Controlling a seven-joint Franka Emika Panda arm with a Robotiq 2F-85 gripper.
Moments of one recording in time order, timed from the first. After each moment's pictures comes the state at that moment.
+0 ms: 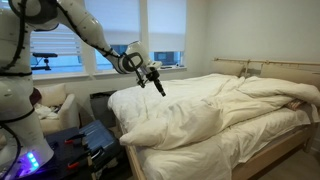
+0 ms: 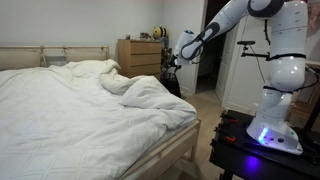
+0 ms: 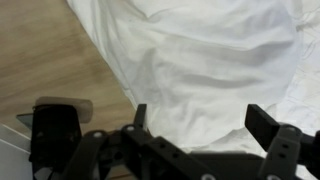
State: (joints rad) arm -0.08 0.21 -0.14 -2.15 -0.21 2.87 0.52
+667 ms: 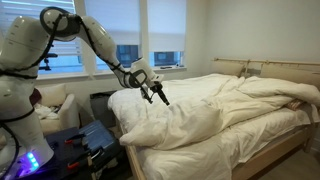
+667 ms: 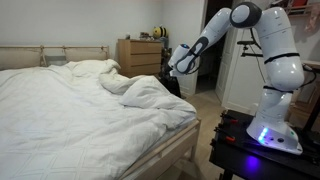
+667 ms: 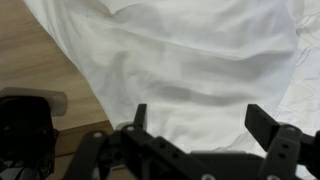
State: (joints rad) arm -0.09 0.43 -0.11 -2.08 -0.21 3.11 0.50
